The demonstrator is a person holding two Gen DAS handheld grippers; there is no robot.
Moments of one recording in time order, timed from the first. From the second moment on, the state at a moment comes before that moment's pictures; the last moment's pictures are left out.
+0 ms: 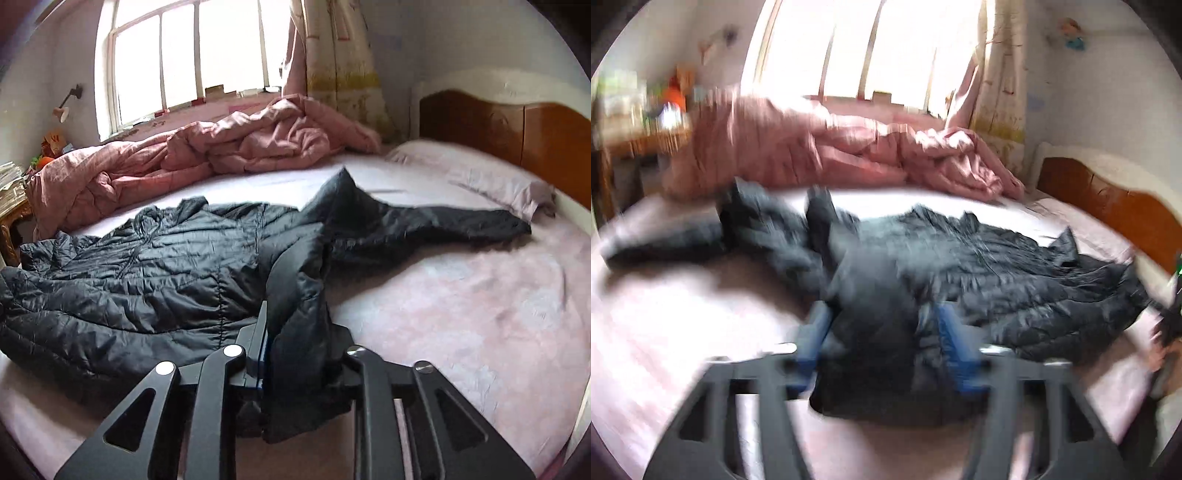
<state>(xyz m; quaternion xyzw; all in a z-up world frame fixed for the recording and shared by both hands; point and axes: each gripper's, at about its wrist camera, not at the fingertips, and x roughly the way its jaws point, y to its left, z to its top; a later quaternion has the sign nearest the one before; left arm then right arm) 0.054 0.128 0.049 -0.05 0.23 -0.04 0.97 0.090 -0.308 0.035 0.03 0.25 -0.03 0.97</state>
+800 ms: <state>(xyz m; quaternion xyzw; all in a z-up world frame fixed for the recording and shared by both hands) 0.019 0.055 0.064 0.01 0.08 0.02 1.00 0.036 -0.274 0.066 0.02 0.13 0.01 0.99</state>
